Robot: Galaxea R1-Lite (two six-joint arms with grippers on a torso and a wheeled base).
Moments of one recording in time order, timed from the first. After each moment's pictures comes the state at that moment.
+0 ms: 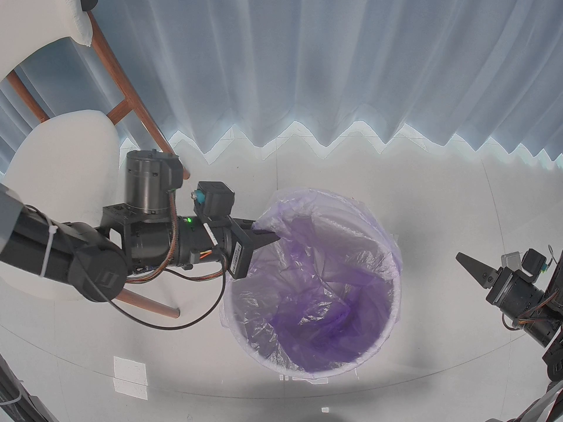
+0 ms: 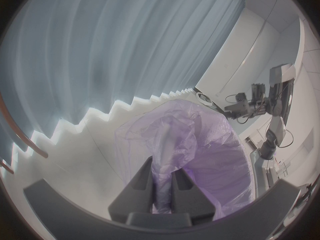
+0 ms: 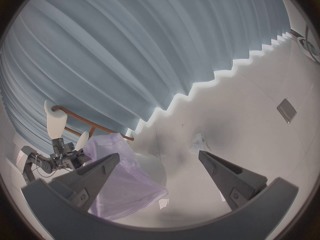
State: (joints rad) left arm -0.50 1.83 -0.96 -0.53 -0.44 0.19; right arm 0.01 1.51 -0.02 -1.34 0.23 0.55
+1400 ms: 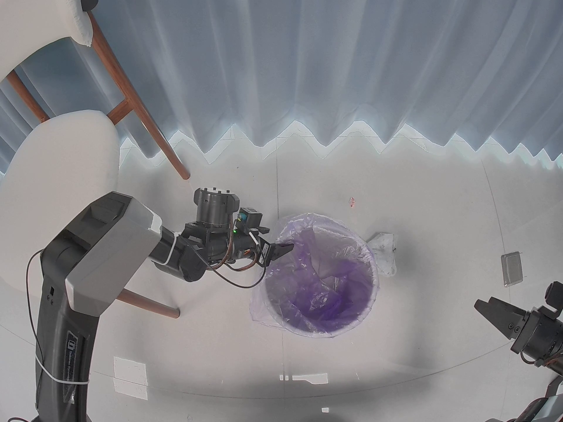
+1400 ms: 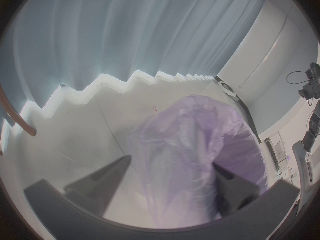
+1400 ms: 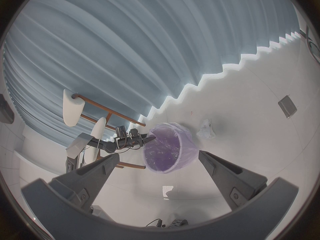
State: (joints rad) left arm -0.40 2.47 -1.50 -0.54 -0.38 0.20; right arm 0.13 0.99 -0.02 -0.76 0.23 0.53
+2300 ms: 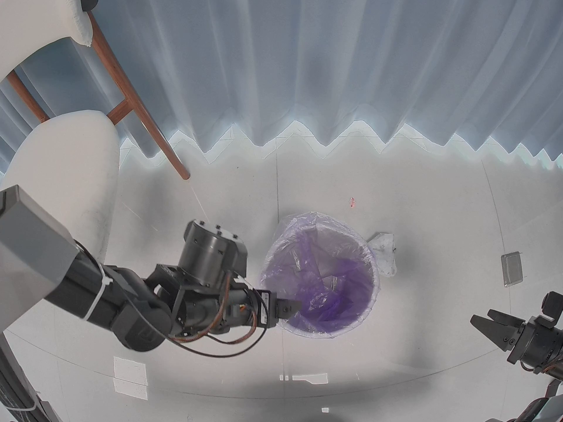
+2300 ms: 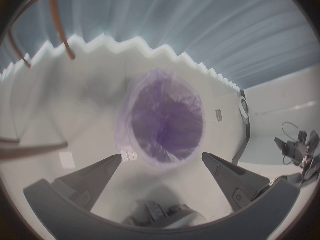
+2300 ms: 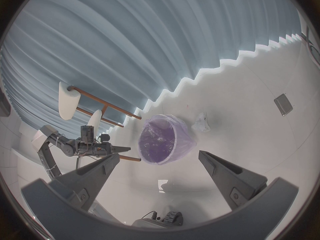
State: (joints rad) left arm -0.65 1.95 -0.86 -0.41 -0.04 -0.41; right arm 0.13 0.96 -0.02 -0.65 0.23 0.49
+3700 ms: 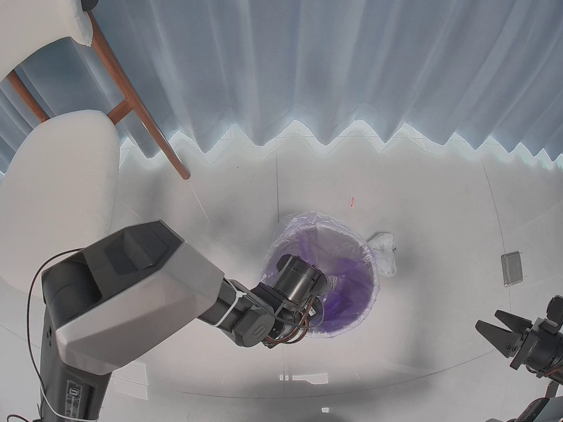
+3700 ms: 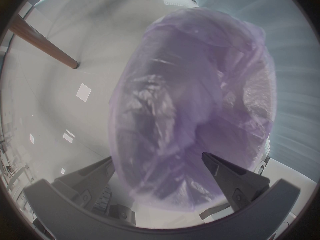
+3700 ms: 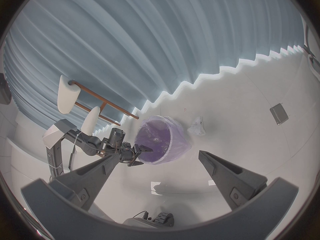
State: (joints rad) left arm -0.77 2.36 -1.28 -0.15 0.19 -1.23; right arm 0.13 0.88 -0.02 -0.58 0.20 0.42
